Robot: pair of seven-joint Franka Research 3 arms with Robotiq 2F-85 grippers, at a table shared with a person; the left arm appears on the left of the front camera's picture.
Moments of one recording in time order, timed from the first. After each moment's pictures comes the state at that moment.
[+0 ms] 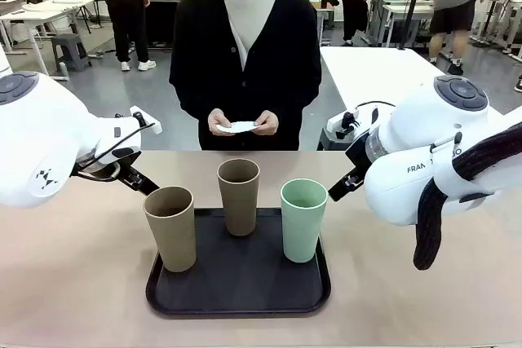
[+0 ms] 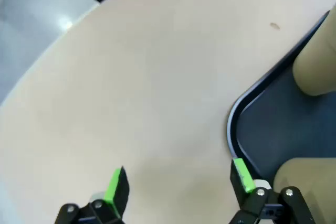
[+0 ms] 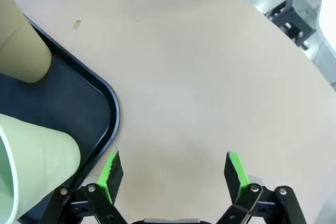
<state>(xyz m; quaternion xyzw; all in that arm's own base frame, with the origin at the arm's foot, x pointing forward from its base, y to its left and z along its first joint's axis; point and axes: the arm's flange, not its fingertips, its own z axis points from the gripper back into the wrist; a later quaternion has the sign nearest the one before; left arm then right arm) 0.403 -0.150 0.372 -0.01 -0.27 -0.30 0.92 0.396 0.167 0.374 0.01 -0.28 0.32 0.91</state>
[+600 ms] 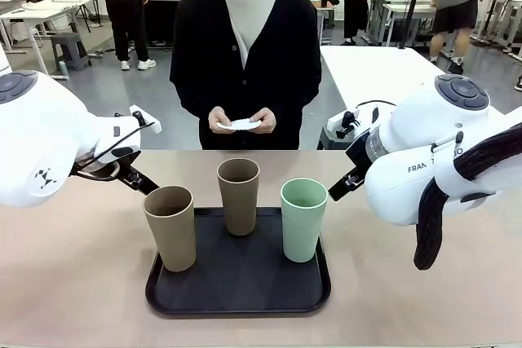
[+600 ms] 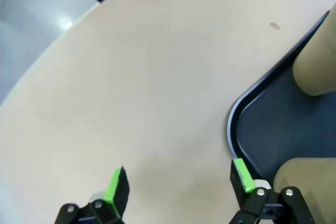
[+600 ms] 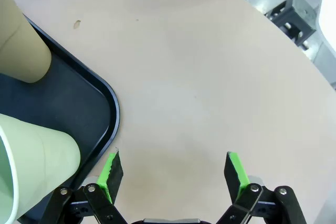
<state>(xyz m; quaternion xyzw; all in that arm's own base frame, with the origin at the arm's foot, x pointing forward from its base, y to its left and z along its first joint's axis) 0.403 -0.150 0.372 -0.01 -0.27 -0.30 0.92 0.396 0.167 0.374 0.01 -0.28 0.32 0.91</state>
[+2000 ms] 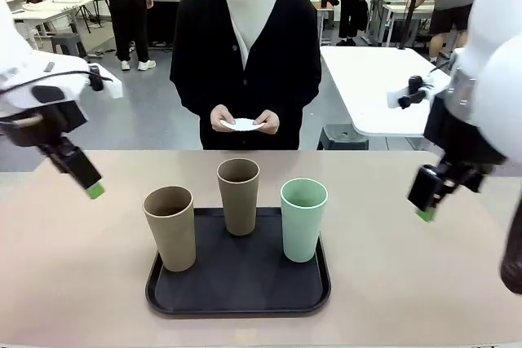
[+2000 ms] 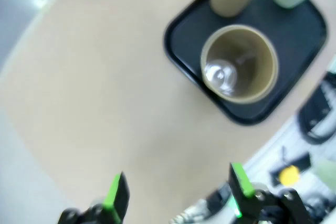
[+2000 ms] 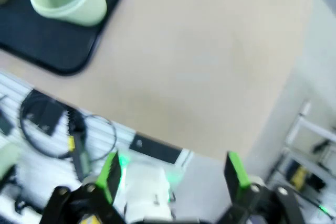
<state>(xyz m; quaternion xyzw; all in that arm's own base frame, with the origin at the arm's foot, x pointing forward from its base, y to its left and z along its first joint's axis) 0.286 -0.137 0.520 0.00 -0.13 -0.34 0.93 0.225 0.137 0.534 -0.09 -0.08 0.23 0.96</state>
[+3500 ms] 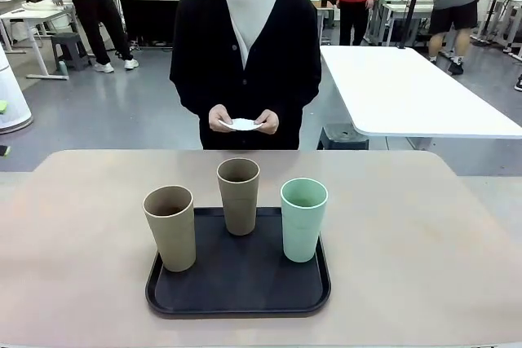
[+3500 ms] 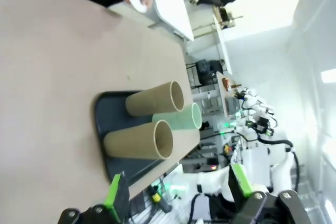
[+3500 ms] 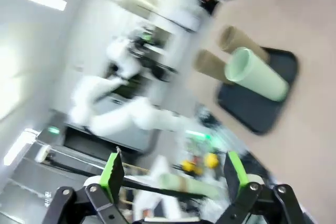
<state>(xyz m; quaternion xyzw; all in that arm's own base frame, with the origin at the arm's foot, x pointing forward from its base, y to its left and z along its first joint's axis) 0.314 0.108 0.485 -0.54 -0.17 0.04 0.82 0.237 -0.130 0.507 0.63 -0.18 0.14 0.74</state>
